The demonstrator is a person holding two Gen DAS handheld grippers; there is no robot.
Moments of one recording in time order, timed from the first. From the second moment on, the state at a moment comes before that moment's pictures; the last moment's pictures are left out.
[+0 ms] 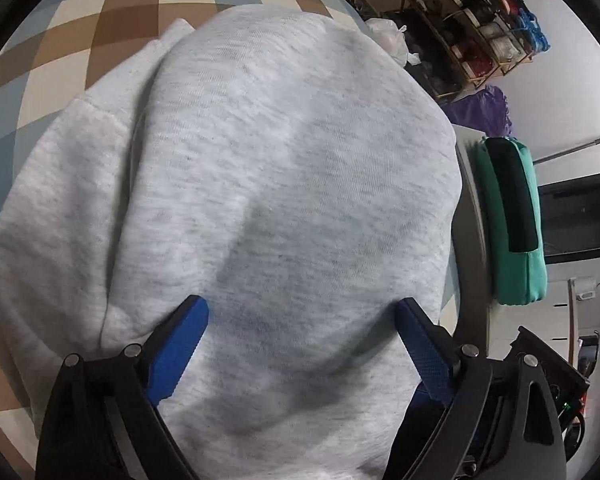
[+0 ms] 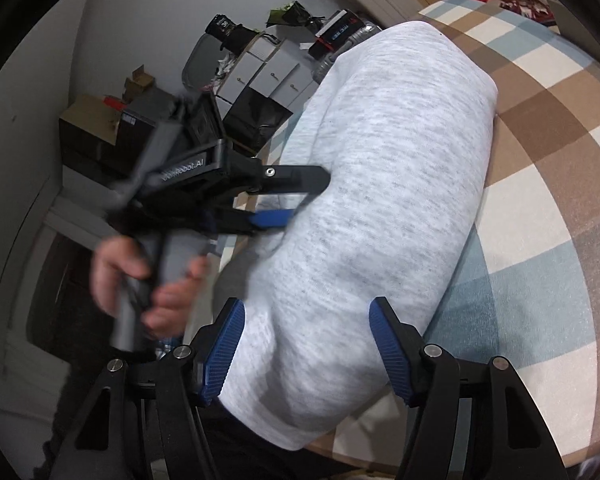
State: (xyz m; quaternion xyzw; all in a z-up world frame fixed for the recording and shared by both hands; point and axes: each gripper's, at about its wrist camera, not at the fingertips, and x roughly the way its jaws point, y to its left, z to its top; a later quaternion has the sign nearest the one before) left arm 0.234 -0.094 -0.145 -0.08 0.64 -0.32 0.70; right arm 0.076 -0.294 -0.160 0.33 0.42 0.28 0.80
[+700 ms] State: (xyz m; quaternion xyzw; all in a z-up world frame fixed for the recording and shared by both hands) left arm 0.296 -0.154 -0.094 -0.09 0.64 -0.26 0.72; right arm 0.077 -0.280 -0.160 0.30 0.43 0.27 0.81
